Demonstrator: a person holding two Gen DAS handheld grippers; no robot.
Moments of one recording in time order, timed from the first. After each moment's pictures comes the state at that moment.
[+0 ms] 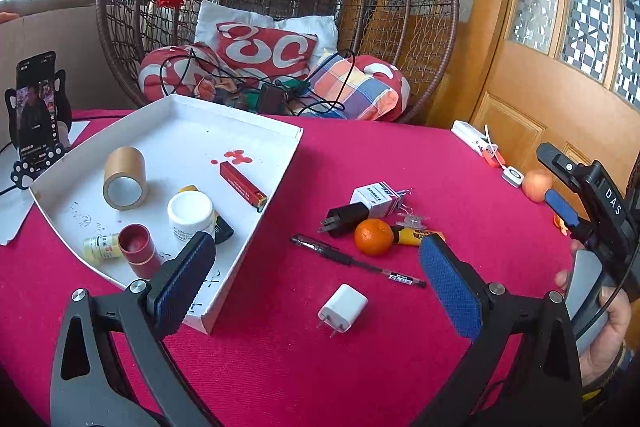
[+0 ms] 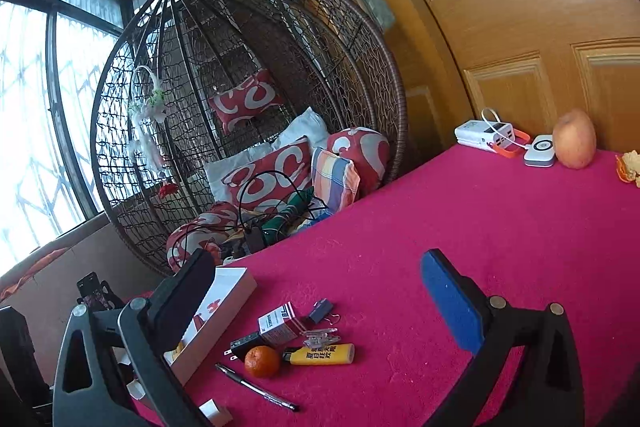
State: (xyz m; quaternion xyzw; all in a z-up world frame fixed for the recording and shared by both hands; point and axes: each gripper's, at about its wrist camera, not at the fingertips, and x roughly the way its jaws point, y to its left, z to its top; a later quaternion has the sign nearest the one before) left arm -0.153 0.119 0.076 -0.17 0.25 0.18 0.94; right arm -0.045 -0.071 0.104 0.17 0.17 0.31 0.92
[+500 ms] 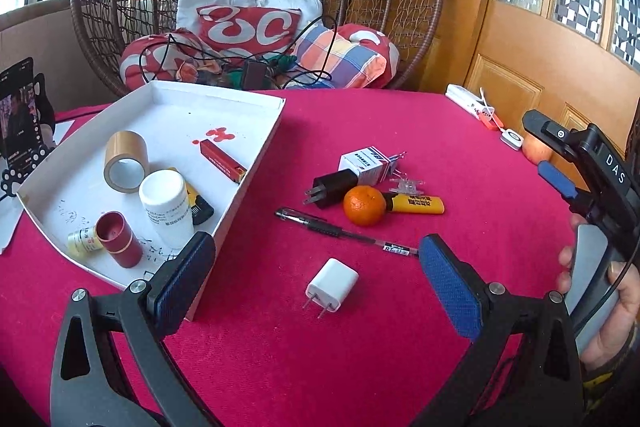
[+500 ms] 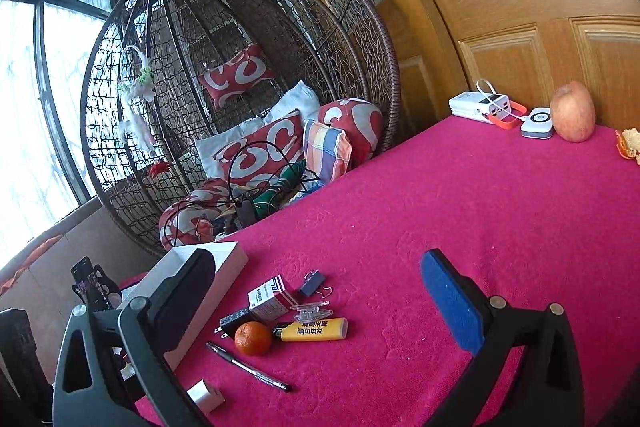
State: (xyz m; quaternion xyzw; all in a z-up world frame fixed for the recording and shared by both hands) left arm -0.138 0.107 0.063 -0.15 0.29 0.16 0.93; right arm -0.042 -0.070 0.090 0.16 0.22 0.31 0.91
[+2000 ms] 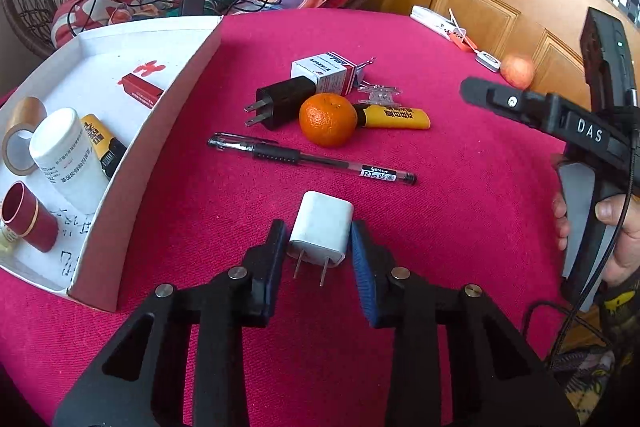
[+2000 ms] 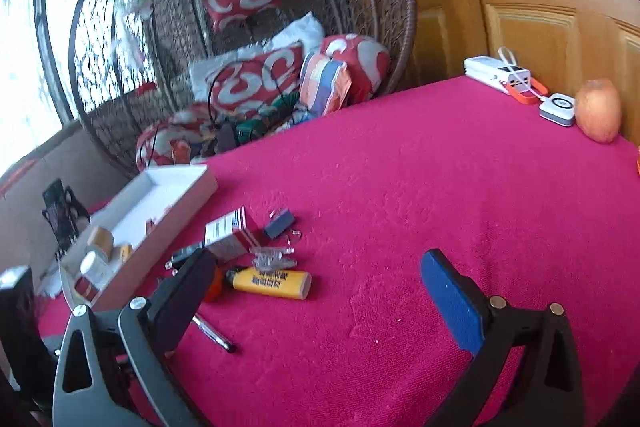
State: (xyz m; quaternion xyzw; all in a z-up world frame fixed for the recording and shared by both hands) left arm -0.104 0.097 0.010 -0.13 0.40 0.06 0.91; right arm -0.011 -0.037 0.060 0.01 0.32 0.35 0.88
